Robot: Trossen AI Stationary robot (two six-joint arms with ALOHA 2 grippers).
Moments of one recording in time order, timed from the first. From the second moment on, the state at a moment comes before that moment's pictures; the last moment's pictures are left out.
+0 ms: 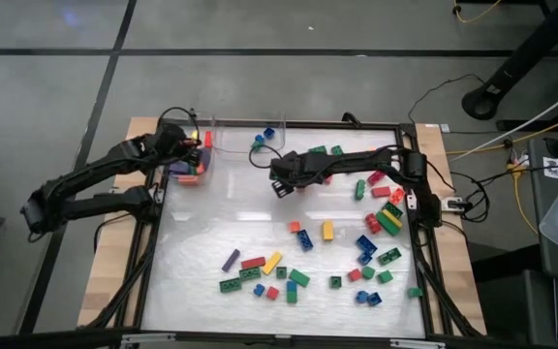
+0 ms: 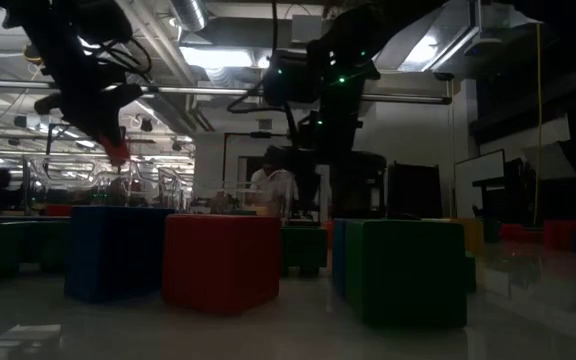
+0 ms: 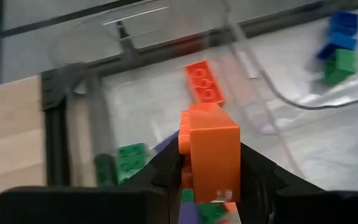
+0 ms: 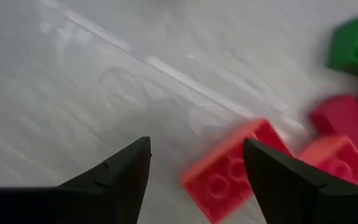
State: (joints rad) left arm 0.67 0.78 0.66 -0.79 -0.45 -0.45; right arm -0.15 2.09 1.57 -0.82 0.30 0.84
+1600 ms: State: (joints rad) left arm 0.72 0.98 0.66 -0.80 -0.46 -0.34; right arm -0.15 2.09 1.57 -0.92 0.27 1.19
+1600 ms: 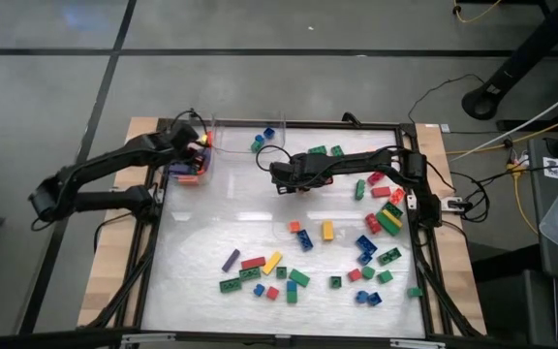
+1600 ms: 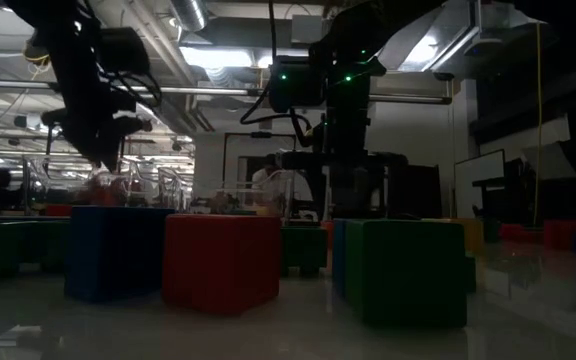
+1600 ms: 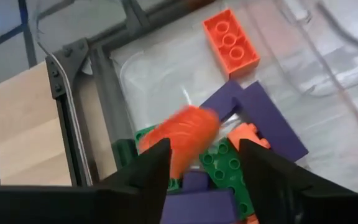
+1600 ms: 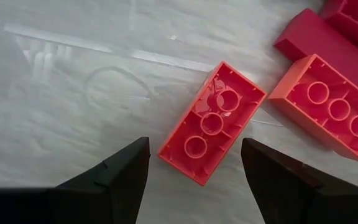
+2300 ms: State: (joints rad) left arm 0.69 1.00 0.66 -0.79 -0.36 -0.34; right arm -0.16 2.14 1.56 -0.88 0.26 1.21
